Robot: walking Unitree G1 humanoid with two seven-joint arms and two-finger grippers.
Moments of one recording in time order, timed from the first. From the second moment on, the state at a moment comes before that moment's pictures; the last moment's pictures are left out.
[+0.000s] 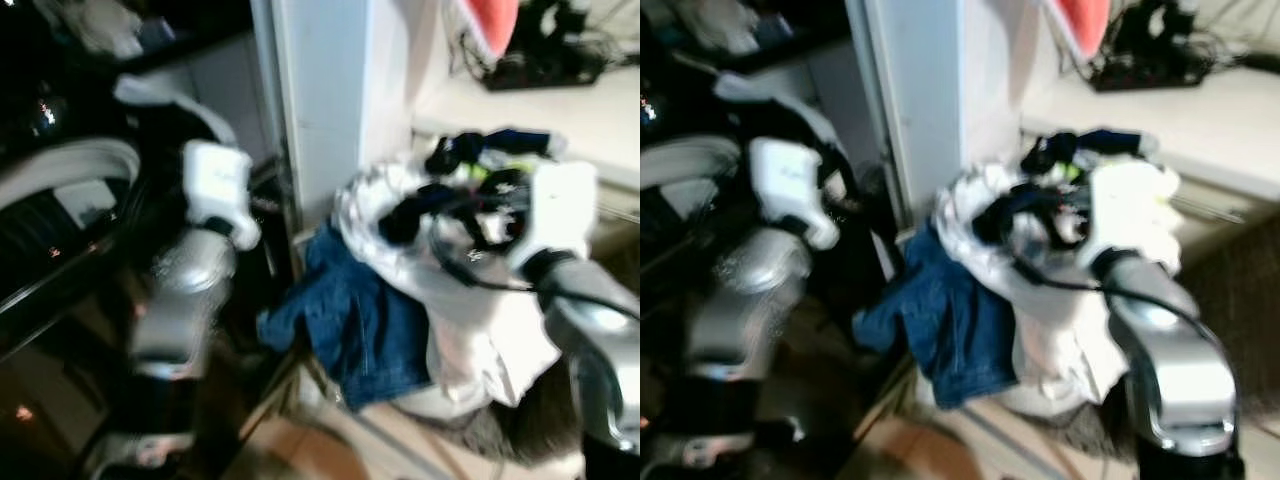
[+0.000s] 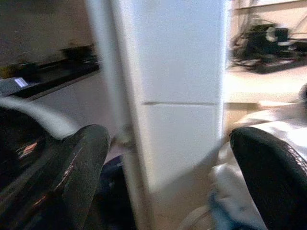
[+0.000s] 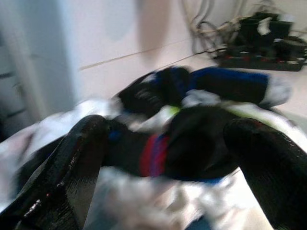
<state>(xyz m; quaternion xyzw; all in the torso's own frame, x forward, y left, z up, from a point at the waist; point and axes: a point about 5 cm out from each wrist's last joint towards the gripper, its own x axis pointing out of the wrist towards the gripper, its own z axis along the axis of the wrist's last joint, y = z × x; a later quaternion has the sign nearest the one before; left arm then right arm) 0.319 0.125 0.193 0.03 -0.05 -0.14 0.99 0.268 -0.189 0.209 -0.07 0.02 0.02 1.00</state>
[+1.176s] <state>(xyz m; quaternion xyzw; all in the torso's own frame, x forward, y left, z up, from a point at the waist) 0.270 0.160 0.168 0.06 0.03 -0.10 0.99 0.221 -0.197 0.207 -0.06 0.06 0.02 1.00</state>
